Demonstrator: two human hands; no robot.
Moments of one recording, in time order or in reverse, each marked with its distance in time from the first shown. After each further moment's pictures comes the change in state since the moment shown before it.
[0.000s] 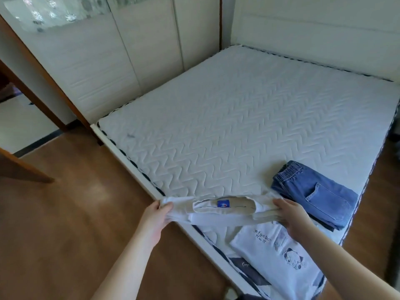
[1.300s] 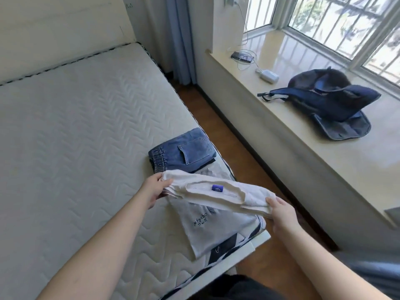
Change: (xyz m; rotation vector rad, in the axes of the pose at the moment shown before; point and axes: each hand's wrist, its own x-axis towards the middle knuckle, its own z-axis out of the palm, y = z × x) left_hand 0.138 -0.017 0.386 0.955 -1.096 -0.008; right_hand -0.097 0.153 -0.045 0.936 1.131 0.184
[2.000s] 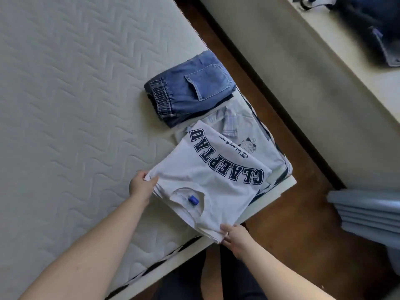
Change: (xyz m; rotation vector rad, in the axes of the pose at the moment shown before) left_hand 0.062 -0.226 -0.110 0.370 0.321 -0.090; right_hand -0.066 0.303 0.122 -0.076 -0.115 0.720
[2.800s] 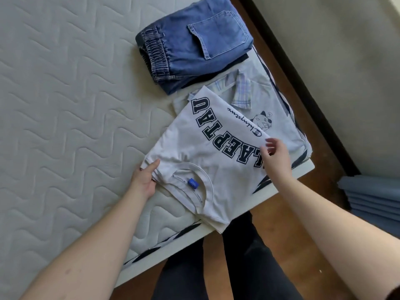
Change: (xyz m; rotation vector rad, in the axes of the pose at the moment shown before) left_hand 0.024 -0.060 0.054 -0.789 -0.207 -0.373; right_hand 0.066 -0.160 -0.030 -0.650 0.401 -0.856
